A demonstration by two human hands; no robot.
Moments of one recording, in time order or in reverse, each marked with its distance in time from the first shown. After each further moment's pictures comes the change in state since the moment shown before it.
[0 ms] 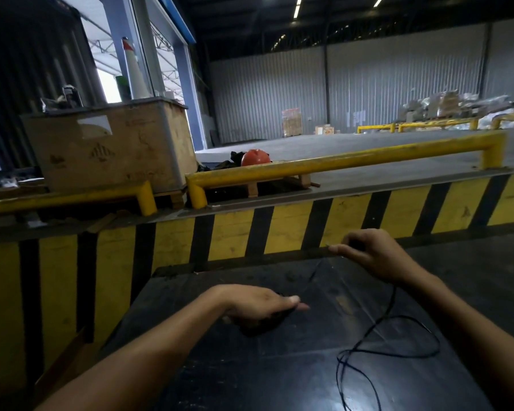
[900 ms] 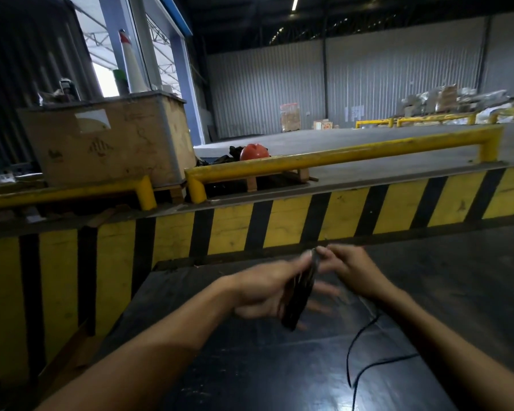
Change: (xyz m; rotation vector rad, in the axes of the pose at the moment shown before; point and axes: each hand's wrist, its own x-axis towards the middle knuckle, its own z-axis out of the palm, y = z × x) left_hand -0.017 0.025 0.016 -0.649 -0.136 0.436; right_hand -0.019 -0.006 0.048 0.205 -0.028 0.081
